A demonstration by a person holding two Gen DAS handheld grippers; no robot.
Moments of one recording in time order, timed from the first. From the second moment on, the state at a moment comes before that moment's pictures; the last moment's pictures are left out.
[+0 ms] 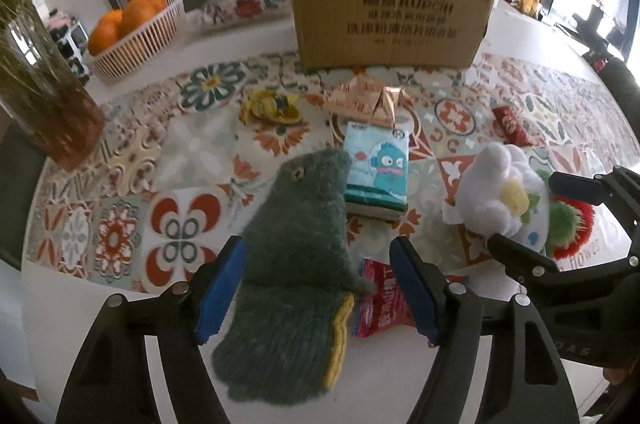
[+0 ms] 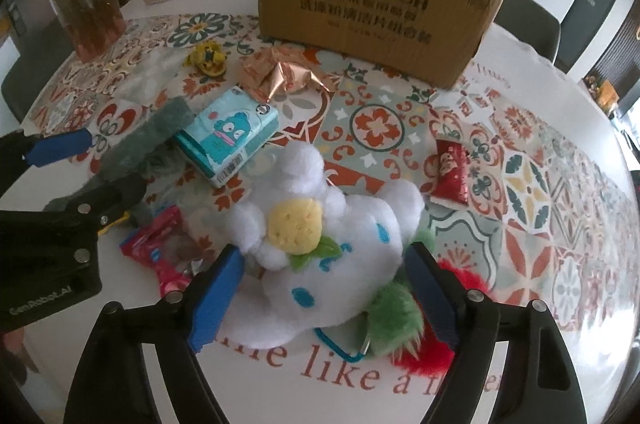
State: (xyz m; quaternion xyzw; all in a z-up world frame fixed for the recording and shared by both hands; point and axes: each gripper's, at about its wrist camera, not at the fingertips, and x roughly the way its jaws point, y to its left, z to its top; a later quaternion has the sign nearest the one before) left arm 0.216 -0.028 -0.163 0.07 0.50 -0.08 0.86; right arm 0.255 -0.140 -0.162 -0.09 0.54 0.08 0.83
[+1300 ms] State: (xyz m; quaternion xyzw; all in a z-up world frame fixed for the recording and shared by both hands) left arm 0.204 -0.021 -0.133 0.01 0.48 -0.09 0.87; right arm 0.235 -0.157 -0.103 -0.02 0.46 0.05 0.88
